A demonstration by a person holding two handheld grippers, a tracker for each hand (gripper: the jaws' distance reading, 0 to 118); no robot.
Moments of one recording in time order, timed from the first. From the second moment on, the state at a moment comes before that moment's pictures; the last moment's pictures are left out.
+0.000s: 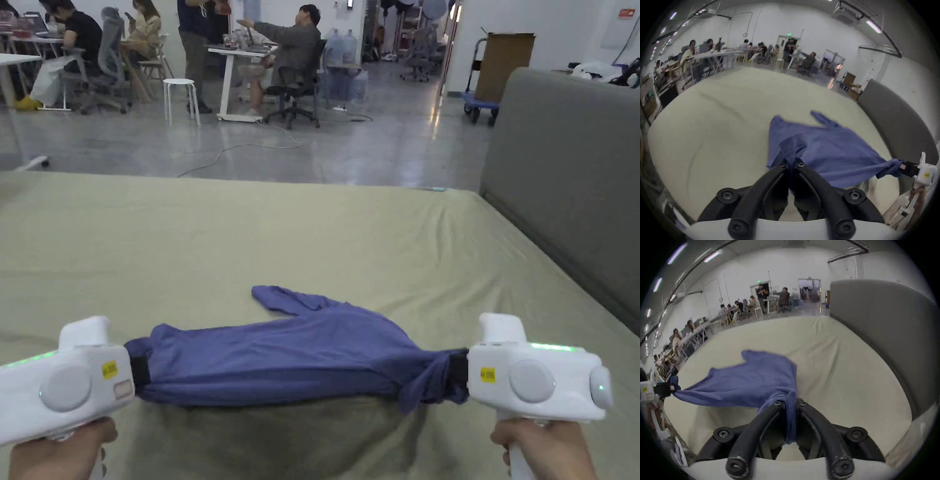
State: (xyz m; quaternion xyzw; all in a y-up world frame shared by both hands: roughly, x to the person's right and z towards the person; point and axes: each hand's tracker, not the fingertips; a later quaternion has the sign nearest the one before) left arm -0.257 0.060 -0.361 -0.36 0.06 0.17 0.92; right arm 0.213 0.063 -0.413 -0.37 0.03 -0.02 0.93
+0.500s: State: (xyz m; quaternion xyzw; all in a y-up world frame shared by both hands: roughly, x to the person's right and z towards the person) left arm -0.250 -0.009 -0.249 -0.43 0.13 0.17 0.88; right arm 0.209 -0.015 -0.282 -0.51 0.06 0.08 0.86
